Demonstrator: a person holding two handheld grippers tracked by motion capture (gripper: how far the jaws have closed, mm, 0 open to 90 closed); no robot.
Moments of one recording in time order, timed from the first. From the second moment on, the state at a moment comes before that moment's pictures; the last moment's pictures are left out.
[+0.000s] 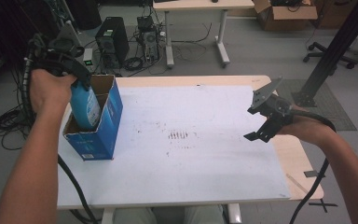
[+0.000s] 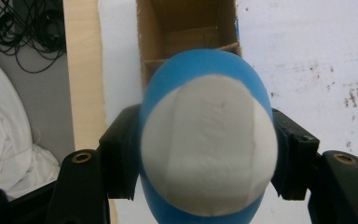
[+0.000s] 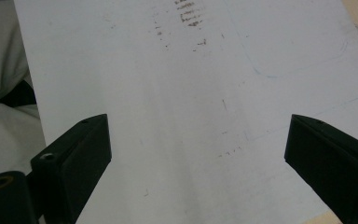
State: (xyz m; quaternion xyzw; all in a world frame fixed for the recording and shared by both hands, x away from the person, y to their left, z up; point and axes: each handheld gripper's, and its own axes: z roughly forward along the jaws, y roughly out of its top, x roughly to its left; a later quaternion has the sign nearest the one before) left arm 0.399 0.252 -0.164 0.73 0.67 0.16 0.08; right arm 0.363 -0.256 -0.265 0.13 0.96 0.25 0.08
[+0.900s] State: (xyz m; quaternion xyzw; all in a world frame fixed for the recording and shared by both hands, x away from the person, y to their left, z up) left arm 0.405 0.259 -0.250 0.74 0.66 0.14 0.06; right arm 0.363 -0.257 -0.280 0.14 0.95 0.25 0.07
